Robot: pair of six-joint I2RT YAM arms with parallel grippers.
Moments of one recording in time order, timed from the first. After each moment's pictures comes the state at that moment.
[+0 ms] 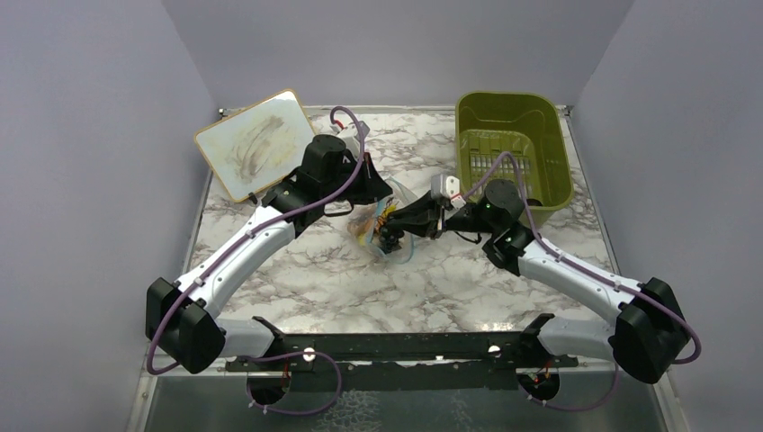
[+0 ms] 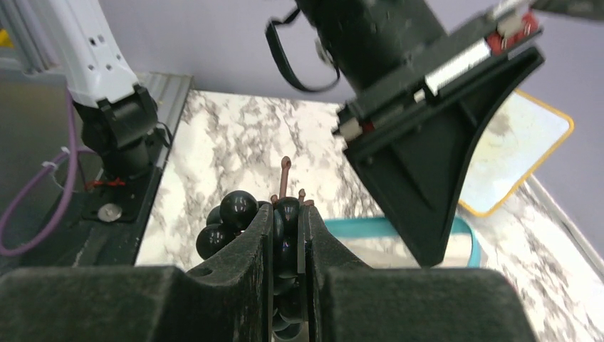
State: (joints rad) left arm -0.59 1.30 1.17 -0.33 0.27 -0.59; right arm 0.68 1.20 0.76 0.57 -0.83 -0.11
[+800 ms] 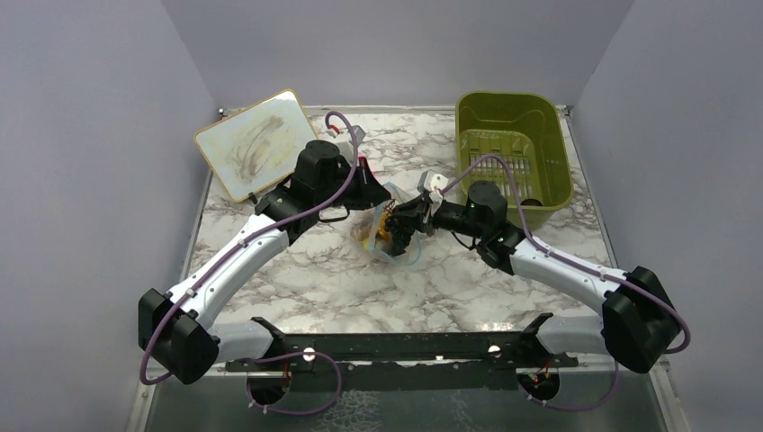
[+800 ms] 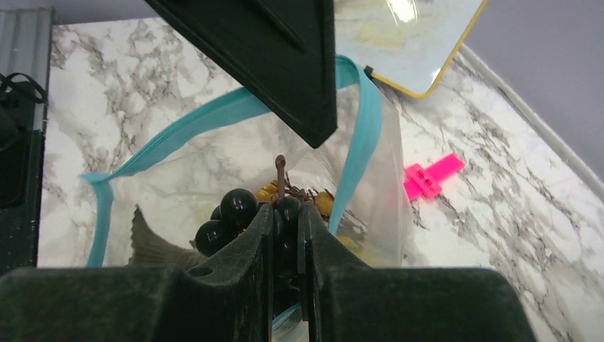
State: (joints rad) left arm -0.59 1.24 1.12 -0.32 0.31 -0.61; right arm 0.68 1.25 0.69 0.49 -0.52 -0.21
